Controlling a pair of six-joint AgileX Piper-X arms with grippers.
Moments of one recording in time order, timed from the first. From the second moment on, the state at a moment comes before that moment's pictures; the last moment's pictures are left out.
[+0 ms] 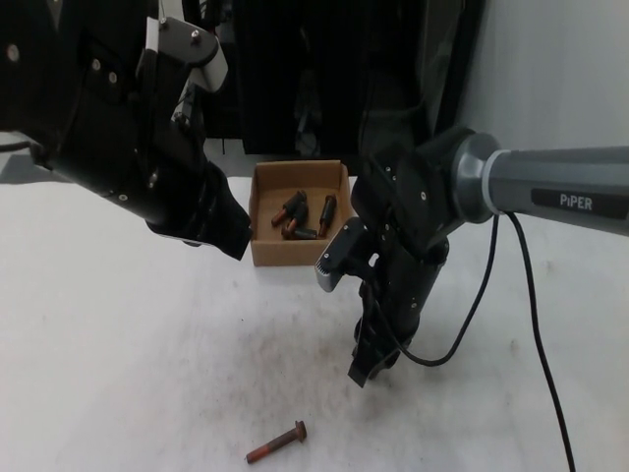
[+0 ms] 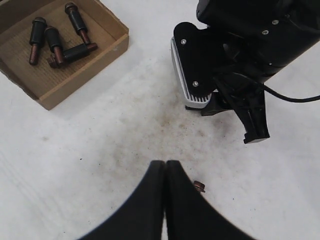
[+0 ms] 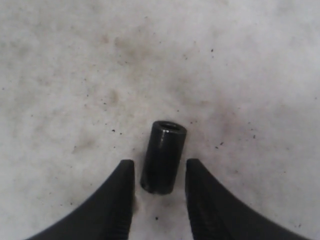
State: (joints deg) left arm -22.9 74.1 -64.4 49.6 20.5 15.4; right arm 31.6 111.8 -75.7 50.7 -6.2 -23.1
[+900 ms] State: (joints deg) left arm -22.9 74.1 -64.4 49.6 20.5 15.0; right arm 31.6 112.9 -75.7 47.4 -6.0 -23.1
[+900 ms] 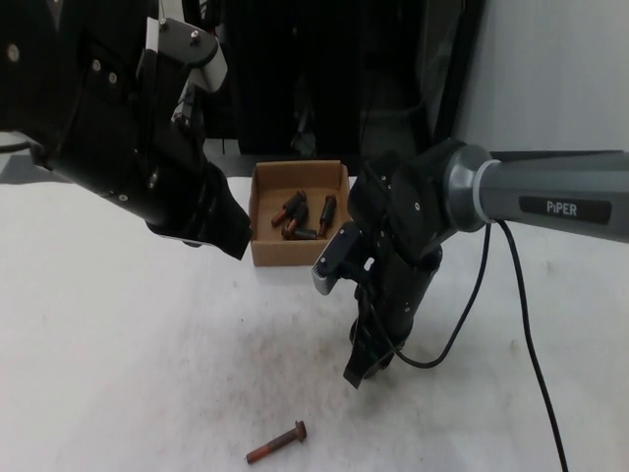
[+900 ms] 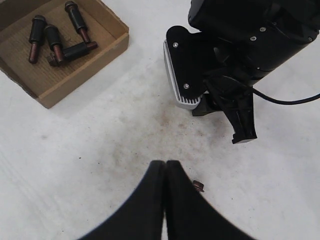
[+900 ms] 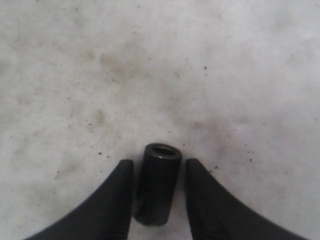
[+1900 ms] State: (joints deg) left arm -25.0 81.4 -64.6 58.0 31.8 12.6; right arm 18.1 95.9 -75.5 42.3 -8.5 -5.4
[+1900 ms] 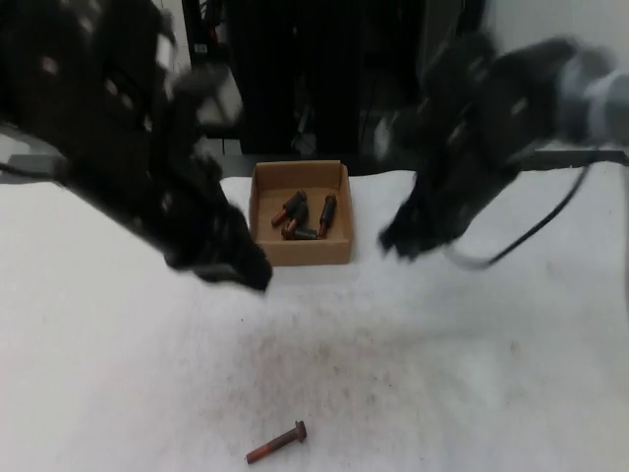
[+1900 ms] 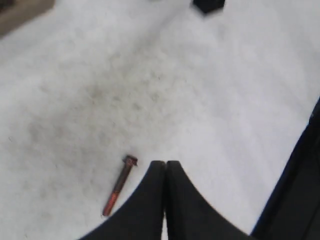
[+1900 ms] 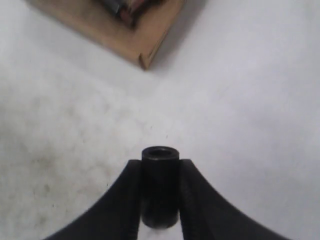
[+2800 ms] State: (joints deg) left arm -42.1 94.5 -63.3 60.1 11.8 20.9; right arm 10.2 88.6 -75.6 46.3 -14.8 -4.6
